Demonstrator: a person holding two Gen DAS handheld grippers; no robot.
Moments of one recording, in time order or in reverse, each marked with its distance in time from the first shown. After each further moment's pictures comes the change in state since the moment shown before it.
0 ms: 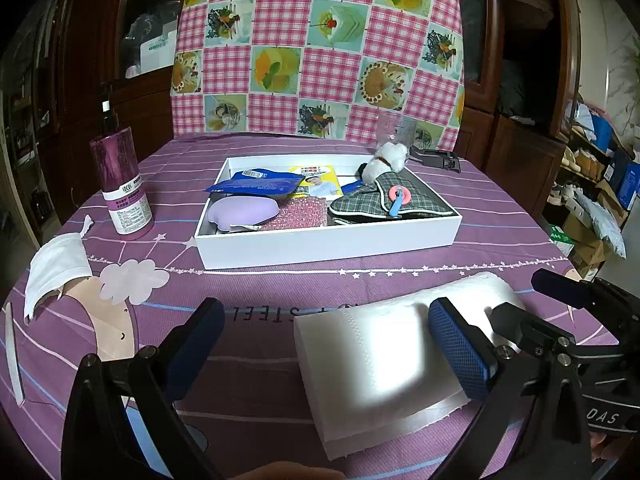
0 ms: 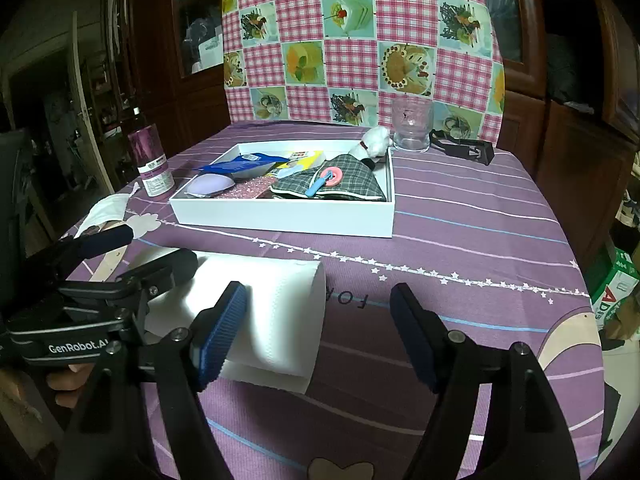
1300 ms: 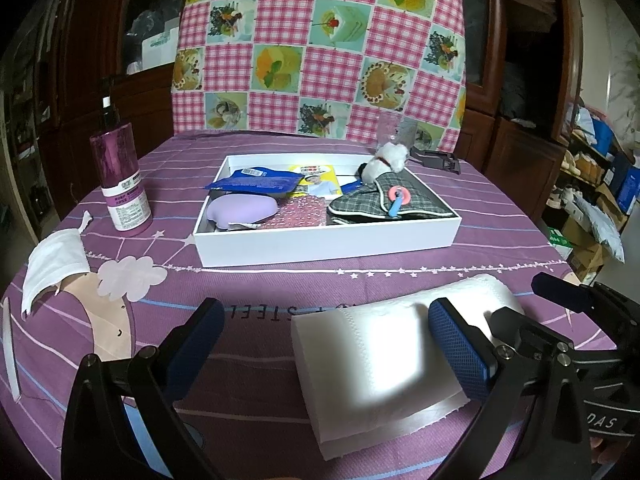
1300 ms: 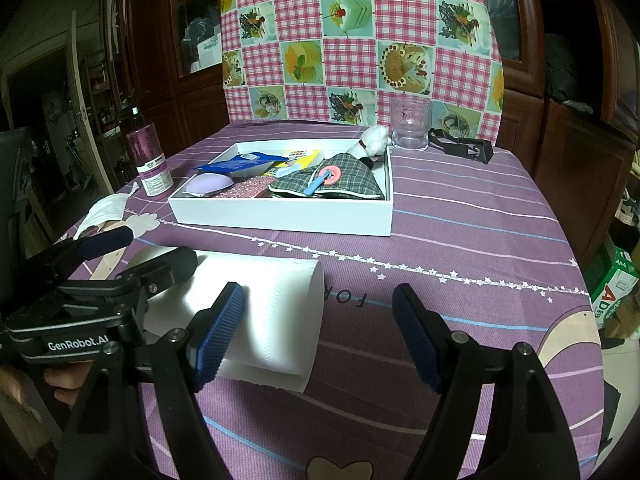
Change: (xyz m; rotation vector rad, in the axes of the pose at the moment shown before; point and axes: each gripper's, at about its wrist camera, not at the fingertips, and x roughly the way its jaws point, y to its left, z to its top) left arm 0.001 0.000 -0.001 -0.011 0.002 -0.013; right arm -0.001 -0.001 0.000 0.003 0.001 0.006
